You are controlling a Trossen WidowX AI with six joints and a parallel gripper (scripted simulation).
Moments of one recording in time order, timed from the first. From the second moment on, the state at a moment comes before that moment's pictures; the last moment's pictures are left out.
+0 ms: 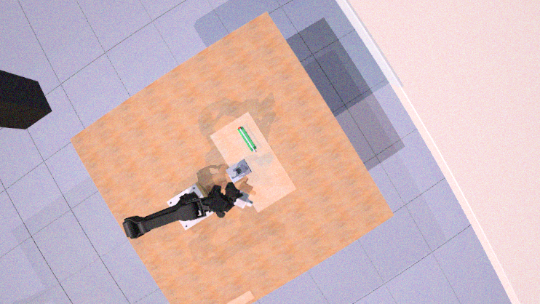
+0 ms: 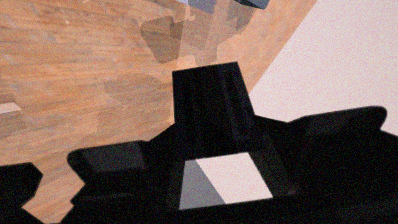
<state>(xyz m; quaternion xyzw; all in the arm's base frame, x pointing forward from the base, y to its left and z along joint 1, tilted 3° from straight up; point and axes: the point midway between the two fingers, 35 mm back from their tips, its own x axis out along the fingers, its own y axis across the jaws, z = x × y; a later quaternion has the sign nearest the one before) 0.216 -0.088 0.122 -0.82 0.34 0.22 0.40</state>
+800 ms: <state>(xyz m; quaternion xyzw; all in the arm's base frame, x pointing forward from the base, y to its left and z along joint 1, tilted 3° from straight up) 0.224 -0.061 0.132 -0.70 0.33 0.13 0.62</state>
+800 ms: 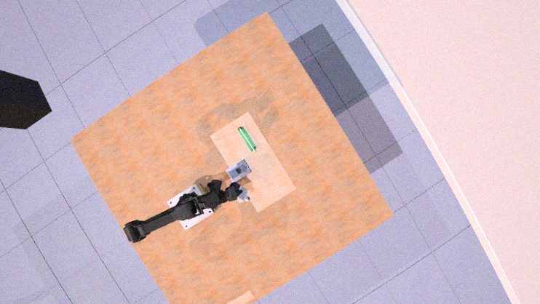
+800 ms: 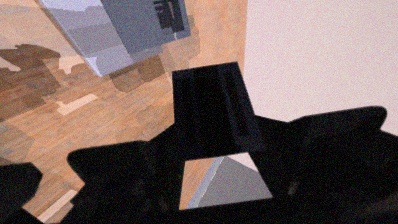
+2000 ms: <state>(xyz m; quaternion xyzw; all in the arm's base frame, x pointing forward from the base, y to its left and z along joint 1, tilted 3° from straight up) 0.231 -0.021 0.147 -0.38 0.28 0.03 0.88</state>
